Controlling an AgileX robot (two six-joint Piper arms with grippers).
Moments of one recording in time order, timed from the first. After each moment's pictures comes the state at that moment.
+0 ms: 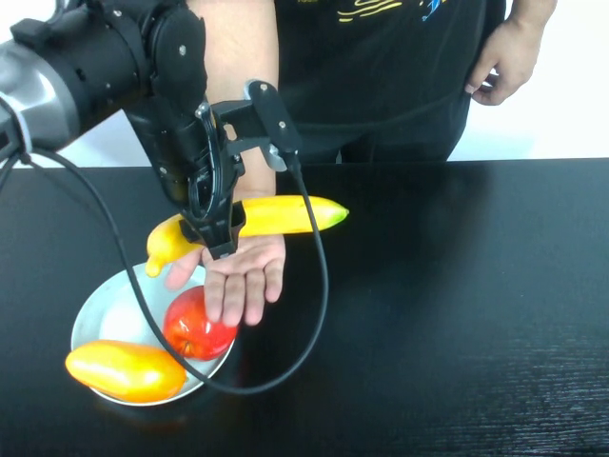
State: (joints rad) right arm -0.02 -0.01 0.03 -0.20 0.37 0.22; left arm -0.53 1.83 -1.64 0.02 1.23 0.82
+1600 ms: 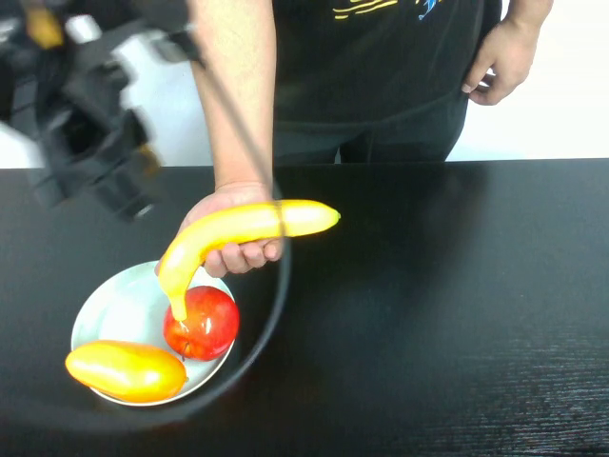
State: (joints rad) right arm -0.02 -0.01 0.03 -0.20 0.37 0.22; left arm -0.53 1.39 -1.54 0.06 1.24 0.57
